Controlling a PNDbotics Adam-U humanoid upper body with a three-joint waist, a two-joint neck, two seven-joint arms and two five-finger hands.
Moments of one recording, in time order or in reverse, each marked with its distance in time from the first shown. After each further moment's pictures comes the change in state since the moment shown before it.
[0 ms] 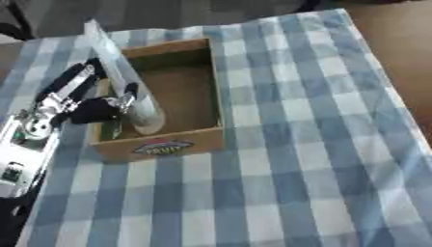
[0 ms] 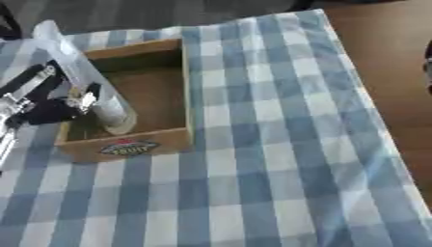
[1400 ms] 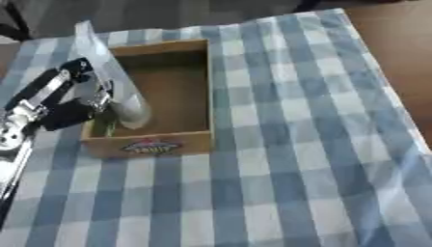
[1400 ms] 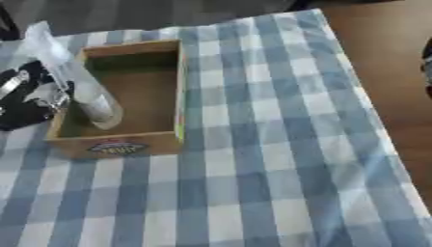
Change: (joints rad) left arm 0.061 0.050 0.032 -0.058 0.009 -0.015 -0.009; right arm 0.004 -0.001 0.000 0.000 0.001 -0.002 0.002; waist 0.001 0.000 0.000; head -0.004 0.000
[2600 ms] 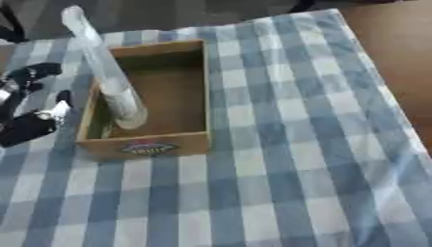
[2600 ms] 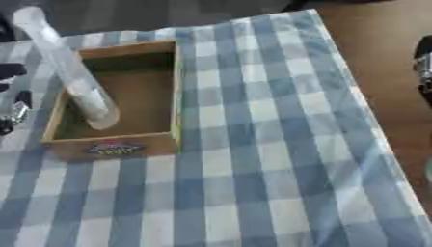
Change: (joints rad) left arm 0.185 0.070 0.142 -0.128 0.070 0.056 0.145; right arm 0.003 -0.002 -0.001 0.000 0.001 0.000 -0.002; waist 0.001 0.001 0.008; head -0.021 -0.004
